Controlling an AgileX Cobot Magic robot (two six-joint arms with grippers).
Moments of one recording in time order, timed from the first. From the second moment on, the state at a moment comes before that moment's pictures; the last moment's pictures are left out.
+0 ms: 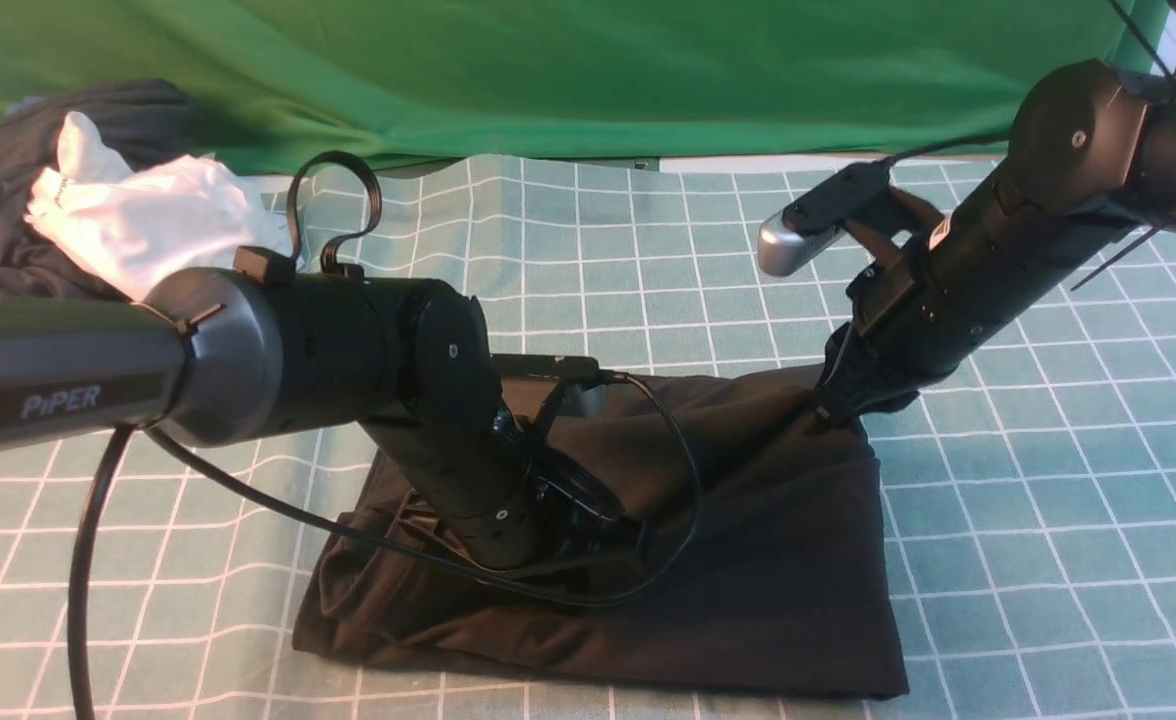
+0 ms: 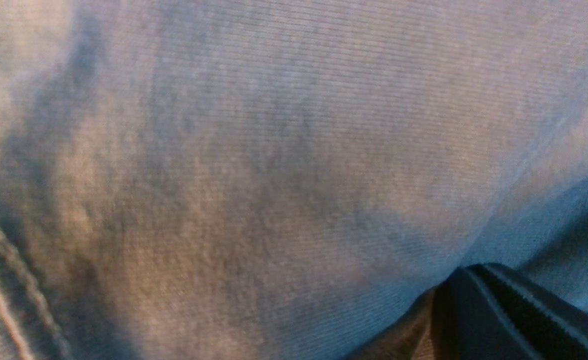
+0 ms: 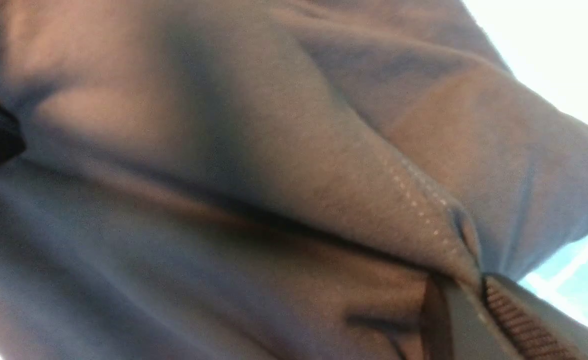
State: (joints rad) right arm 0.38 1.83 -1.31 0.39 0.84 -0.64; left arm -0.53 1.83 -1.05 -0.39 0.71 0.03
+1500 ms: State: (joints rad) right arm 0.36 1.83 -1.44 0.46 1.04 -0.51; left arm -0.49 1.68 -1.04 -0.37 0.63 -0.10
